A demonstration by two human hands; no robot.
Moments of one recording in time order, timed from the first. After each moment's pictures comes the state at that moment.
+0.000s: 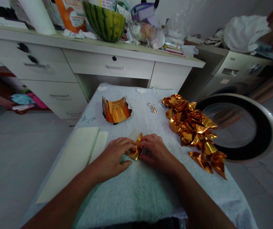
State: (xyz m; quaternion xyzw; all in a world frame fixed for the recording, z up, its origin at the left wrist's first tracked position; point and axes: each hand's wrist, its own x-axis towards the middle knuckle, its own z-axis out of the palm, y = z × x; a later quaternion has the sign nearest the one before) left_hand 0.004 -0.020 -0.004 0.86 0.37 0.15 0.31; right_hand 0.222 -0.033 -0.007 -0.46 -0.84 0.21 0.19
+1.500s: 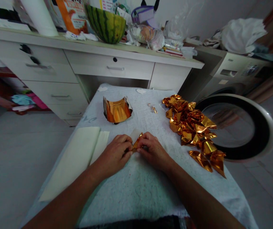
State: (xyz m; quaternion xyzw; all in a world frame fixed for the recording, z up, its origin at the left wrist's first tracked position) left_hand 0.007 -0.018 -0.015 0.86 0.40 0.21 0.25; right_hand 0.207 -0.028 -0.016 -0.48 -0.79 0.27 0.26
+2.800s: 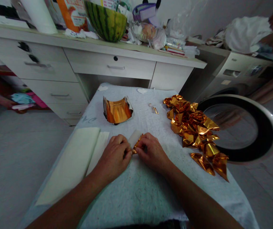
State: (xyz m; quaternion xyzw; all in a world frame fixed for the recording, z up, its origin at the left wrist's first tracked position) left_hand 0.014 -0.025 -0.019 0.82 0.48 0.23 0.21; right_hand 0.195 -0.024 -0.020 -0.53 -0.76 0.26 0.27
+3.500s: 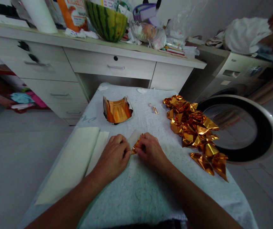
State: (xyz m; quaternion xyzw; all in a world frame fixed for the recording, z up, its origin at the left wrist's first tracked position) left_hand 0.013 -0.024 -0.019 0.82 0.49 0.21 0.21; right_hand 0.192 -0.021 -0.022 -0.55 -0.77 0.24 0.24
